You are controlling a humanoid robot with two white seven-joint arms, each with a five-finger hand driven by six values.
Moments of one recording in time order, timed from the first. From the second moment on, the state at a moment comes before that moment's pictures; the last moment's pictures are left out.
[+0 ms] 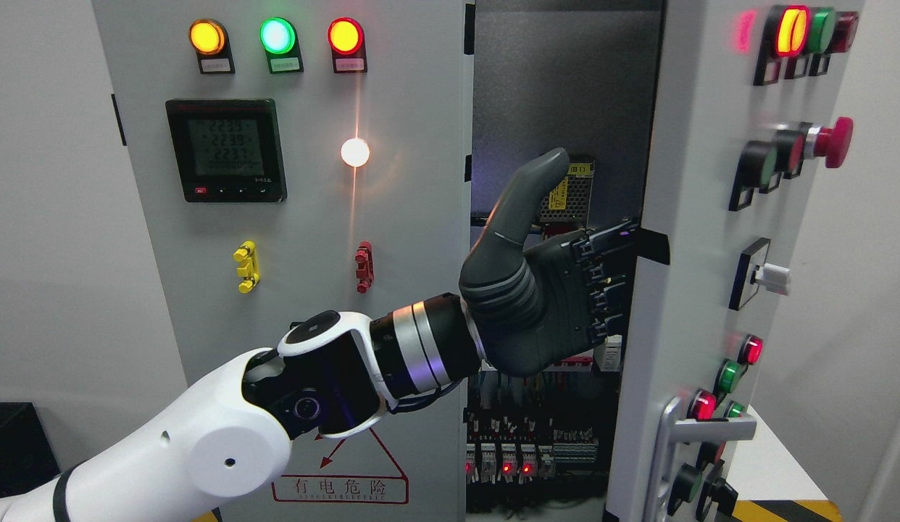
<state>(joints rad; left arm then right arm) -1.35 0.38 -1.00 -1.70 1.64 0.14 -0.17 0.13 0.12 -0.07 -0.12 0.06 -0.09 -0.06</state>
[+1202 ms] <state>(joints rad) -1.39 0.19 -1.06 -1.67 1.63 0.14 -0.17 0.13 0.12 -0.07 -0.12 0.06 -0.09 -0.06</state>
